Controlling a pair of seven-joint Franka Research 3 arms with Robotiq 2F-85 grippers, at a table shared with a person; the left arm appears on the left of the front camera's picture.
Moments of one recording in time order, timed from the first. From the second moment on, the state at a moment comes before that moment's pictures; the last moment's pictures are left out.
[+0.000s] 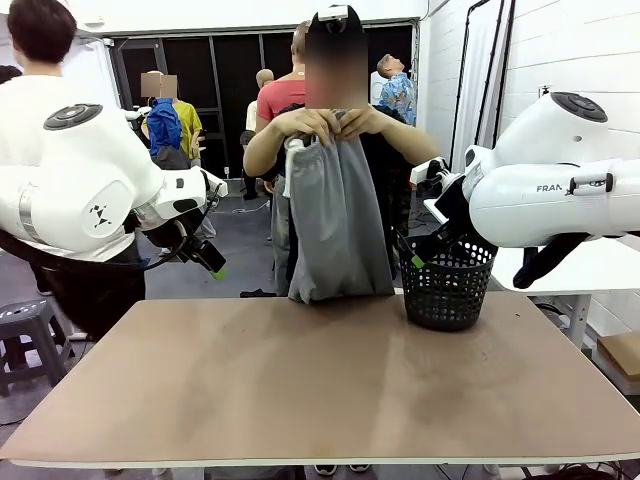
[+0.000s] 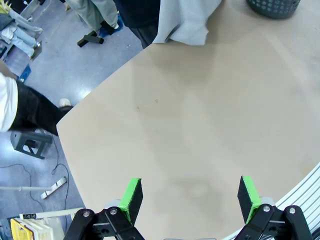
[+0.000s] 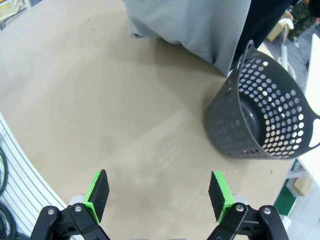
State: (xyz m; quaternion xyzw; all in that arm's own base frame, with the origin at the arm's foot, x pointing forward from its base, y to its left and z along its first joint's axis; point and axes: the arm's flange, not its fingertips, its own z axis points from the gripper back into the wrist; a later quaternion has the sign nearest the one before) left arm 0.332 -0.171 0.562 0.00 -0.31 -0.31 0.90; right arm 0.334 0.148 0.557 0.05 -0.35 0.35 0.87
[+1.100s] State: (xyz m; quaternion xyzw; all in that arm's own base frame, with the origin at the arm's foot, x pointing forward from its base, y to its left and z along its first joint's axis) left arm 0.332 -0.171 0.562 0.00 -0.31 -0.31 0.90; right arm 0.334 0.148 0.557 0.05 -0.35 0.35 0.87
